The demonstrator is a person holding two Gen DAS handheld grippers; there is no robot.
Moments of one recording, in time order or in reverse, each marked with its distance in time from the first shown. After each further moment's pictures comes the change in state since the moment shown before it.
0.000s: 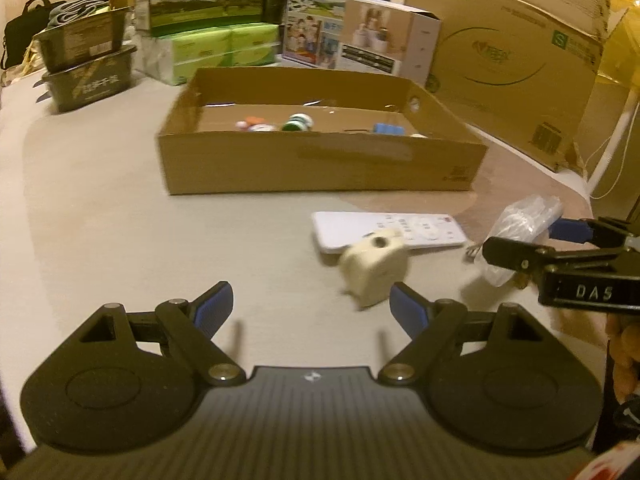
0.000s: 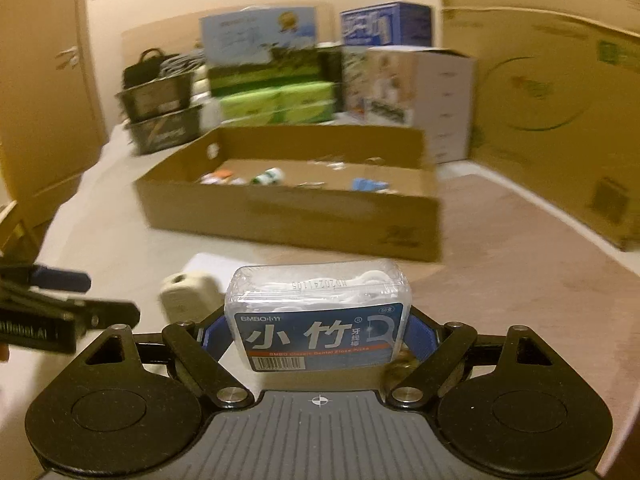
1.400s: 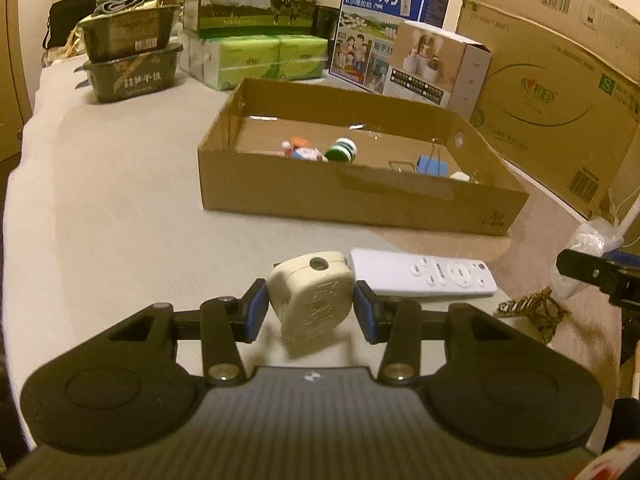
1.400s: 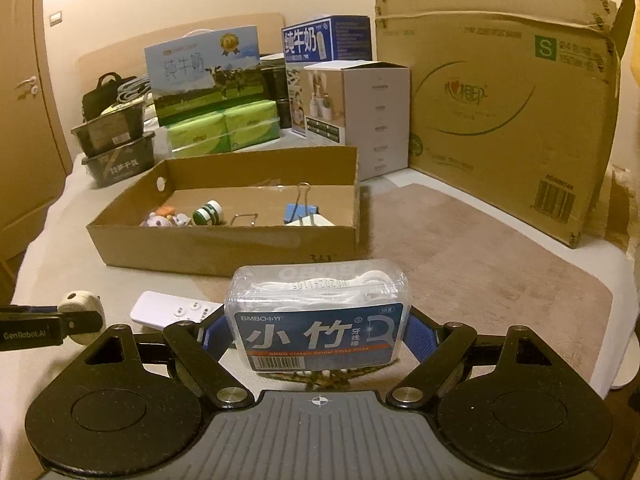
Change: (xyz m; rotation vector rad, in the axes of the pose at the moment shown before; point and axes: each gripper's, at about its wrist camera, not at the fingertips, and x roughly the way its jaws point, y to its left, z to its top) left arm 0.003 0.020 0.019 -0.117 -0.037 0.095; right arm -0.019 -0.039 0.024 0.081 -0.016 -0.066
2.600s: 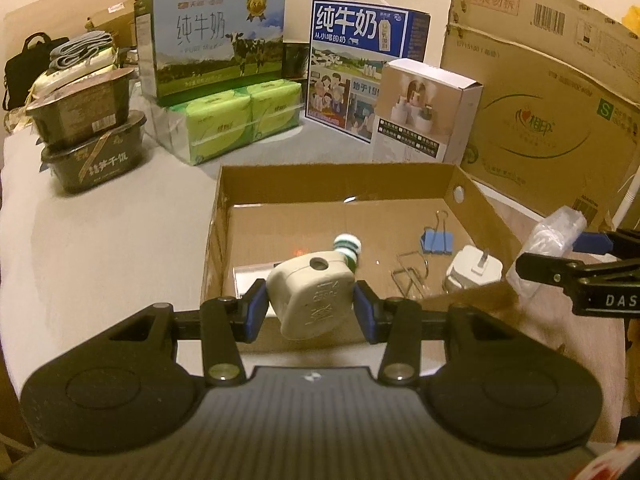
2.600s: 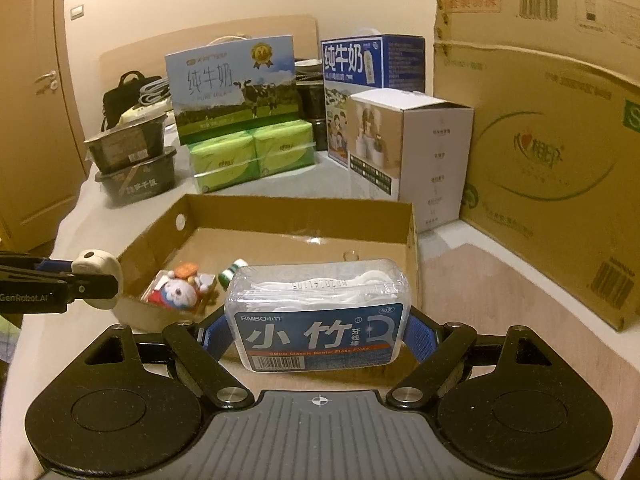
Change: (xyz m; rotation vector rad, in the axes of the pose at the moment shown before) left arm 0.028 0.015 0.110 0.144 -0.028 -0.058; right arm 0.057 0.028 0.083 -0.065 -0.003 0.067
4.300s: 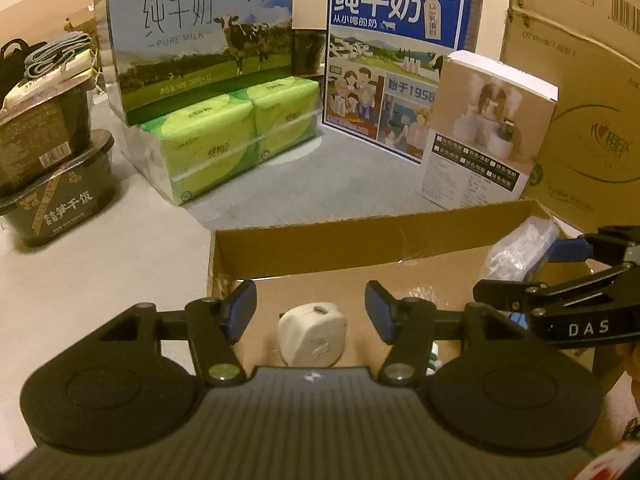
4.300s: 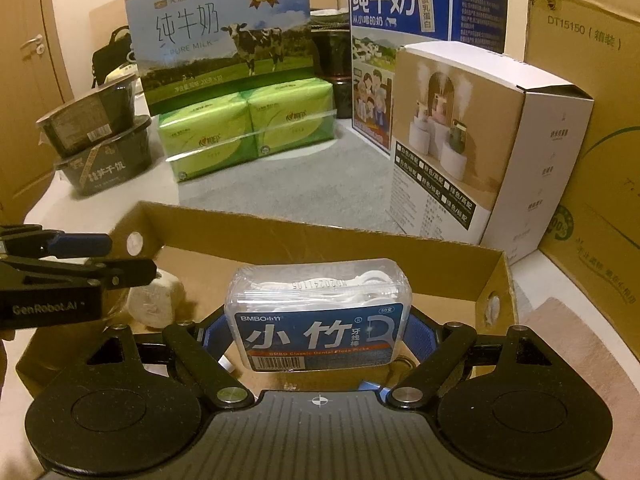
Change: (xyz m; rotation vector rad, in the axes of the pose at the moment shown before) left arm 0.132 0.036 0.069 0.037 0.023 0.017; right arm 0.167 0.001 0.071 -0.028 0.152 0.030
